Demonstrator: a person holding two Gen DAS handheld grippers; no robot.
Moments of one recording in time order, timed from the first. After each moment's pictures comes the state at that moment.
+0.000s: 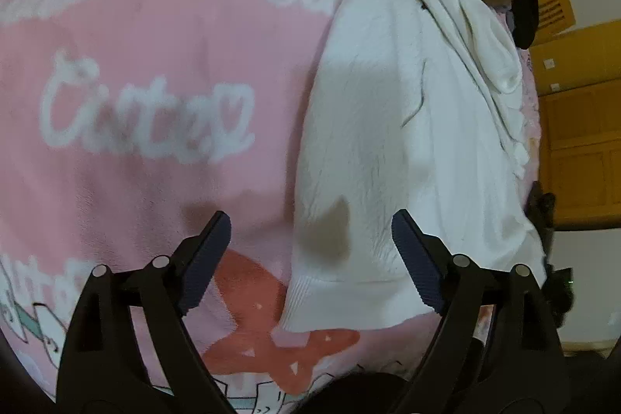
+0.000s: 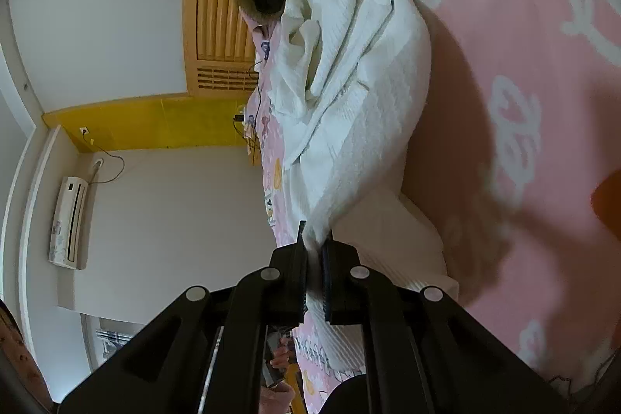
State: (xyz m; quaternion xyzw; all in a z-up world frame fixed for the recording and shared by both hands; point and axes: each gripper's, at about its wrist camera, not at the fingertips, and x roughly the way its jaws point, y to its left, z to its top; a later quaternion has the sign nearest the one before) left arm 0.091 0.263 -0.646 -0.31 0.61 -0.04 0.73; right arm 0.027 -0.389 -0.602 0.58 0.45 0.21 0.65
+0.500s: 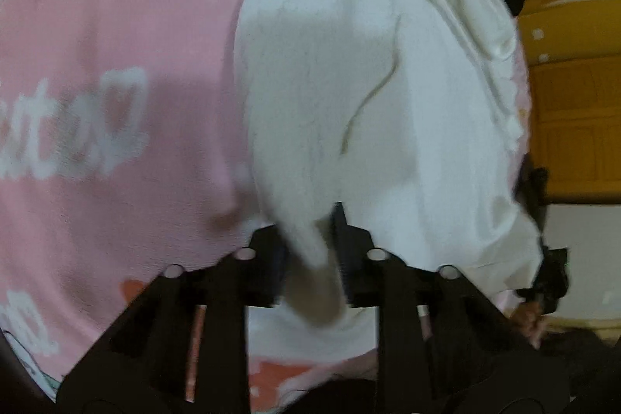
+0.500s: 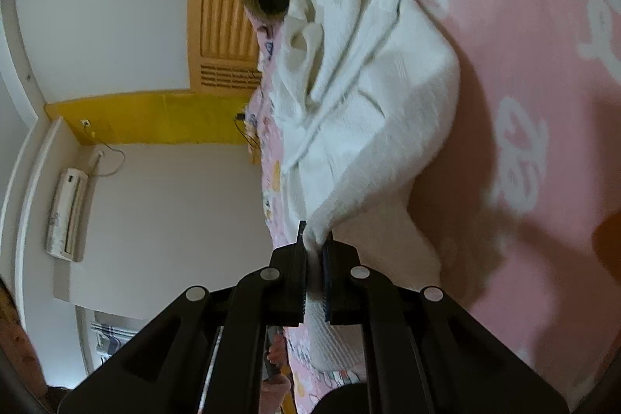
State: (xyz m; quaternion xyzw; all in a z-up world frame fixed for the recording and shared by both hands) left arm 0.126 0.210 -0.660 -0.28 0.63 -0.09 0.71; right arm 0.036 -0.397 -0.607 0.57 0.43 0.22 0.66
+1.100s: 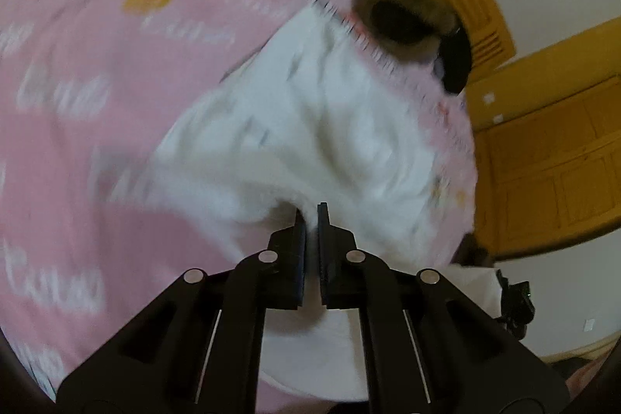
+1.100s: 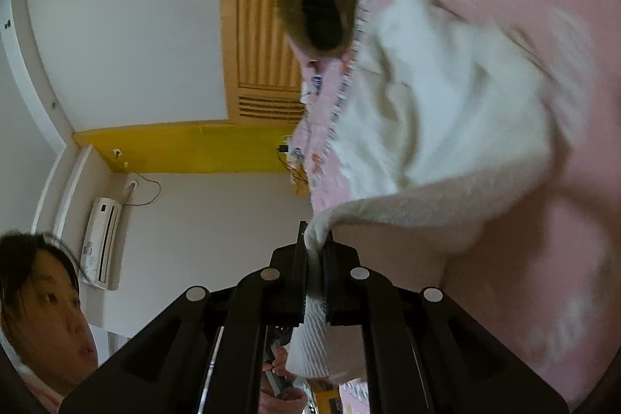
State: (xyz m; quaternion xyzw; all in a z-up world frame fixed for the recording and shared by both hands) left arm 0.261 0.207 -0.497 -0.33 0.51 -0.11 0.79; right arm 0.171 -0.410 -0.514 0.61 0.38 0.24 0.65
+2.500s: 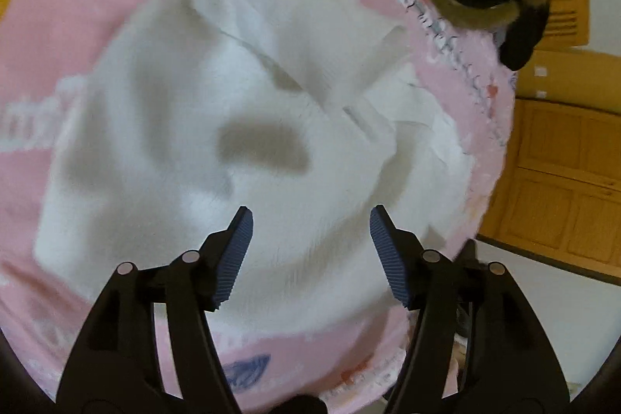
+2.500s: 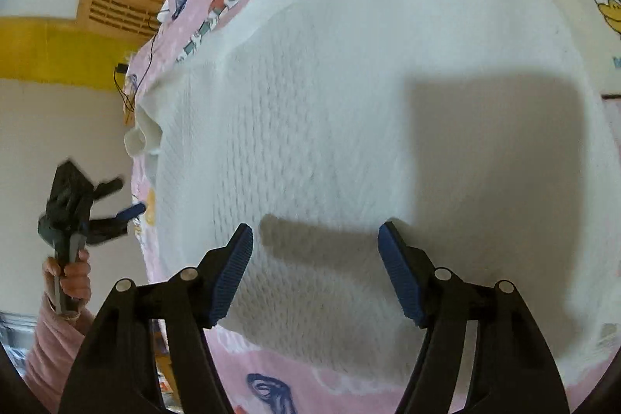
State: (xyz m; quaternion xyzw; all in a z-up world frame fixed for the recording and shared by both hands) left arm 0.540 0.116 -0.600 -0.32 0.69 -0.11 0.64; right arm 0.403 -0.311 -0.620 0.32 0.62 0.14 0.70
